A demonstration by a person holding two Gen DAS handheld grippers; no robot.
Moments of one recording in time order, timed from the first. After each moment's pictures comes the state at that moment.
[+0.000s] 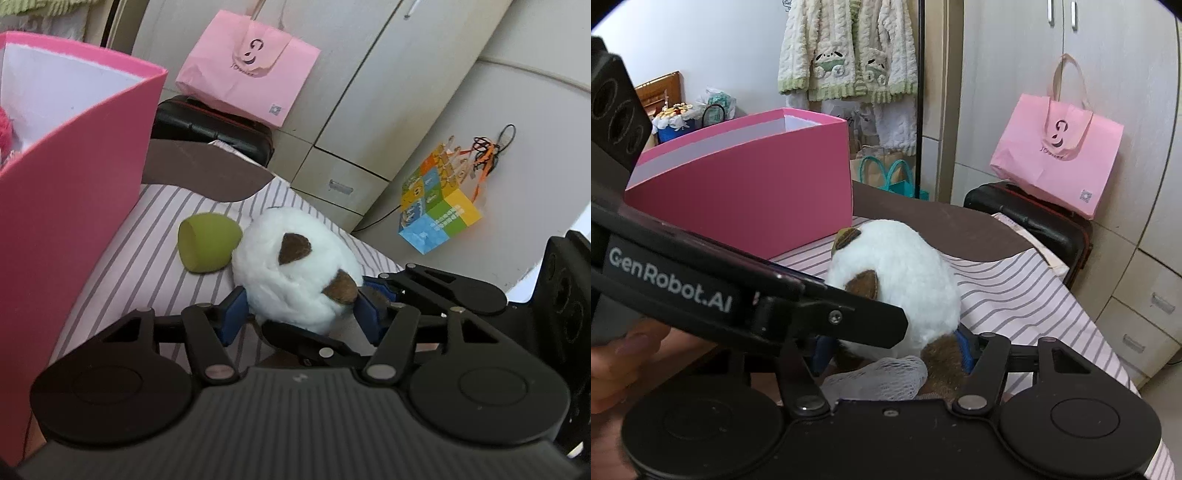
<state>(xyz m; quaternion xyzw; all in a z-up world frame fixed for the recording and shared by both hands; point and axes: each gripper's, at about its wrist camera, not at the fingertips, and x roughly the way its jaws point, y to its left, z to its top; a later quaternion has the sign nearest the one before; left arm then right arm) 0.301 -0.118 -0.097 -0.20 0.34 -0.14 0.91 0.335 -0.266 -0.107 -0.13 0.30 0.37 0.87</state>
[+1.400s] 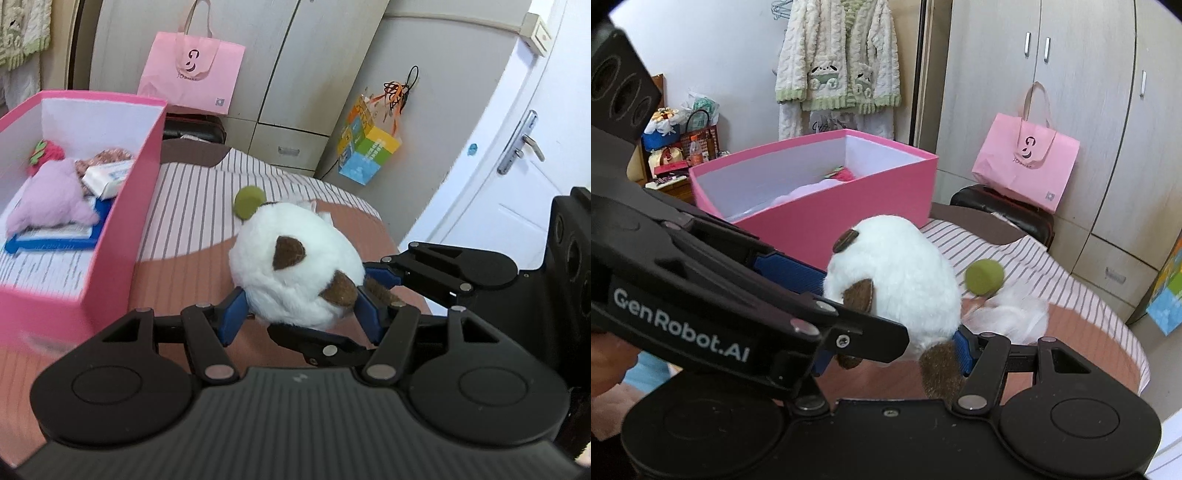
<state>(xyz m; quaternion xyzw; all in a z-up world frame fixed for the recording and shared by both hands) 0.119 -0.072 -0.035 -0.10 0.35 -0.23 0.90 0.129 -0.213 -0.044 -0.12 0.31 0.28 0.90</state>
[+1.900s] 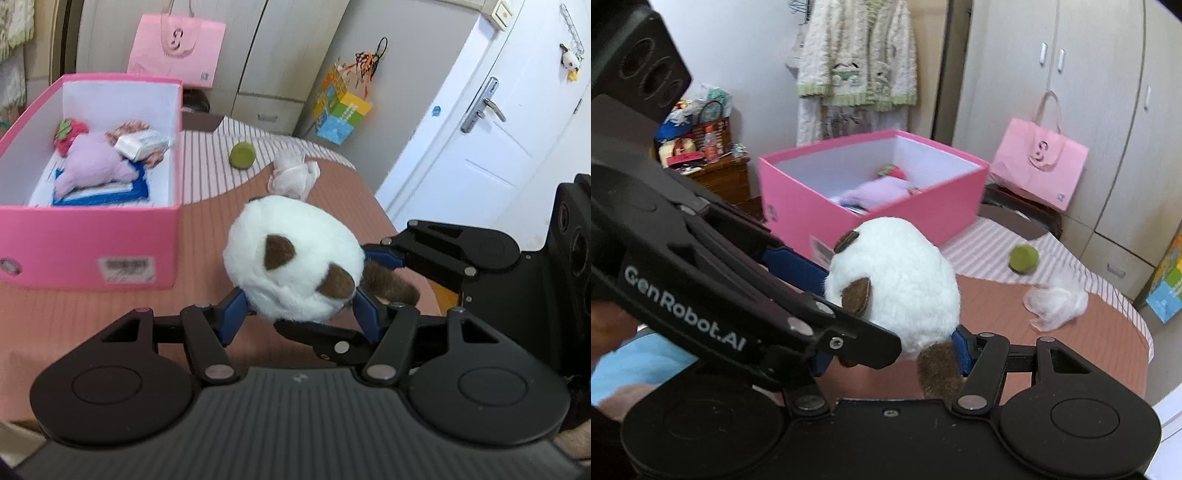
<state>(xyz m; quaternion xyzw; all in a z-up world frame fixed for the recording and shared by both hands) 0.056 0.005 -0.008 -0.07 0.40 -0.29 0.87 0.040 -0.145 -0.015 -0.14 0.31 0.27 0.90</state>
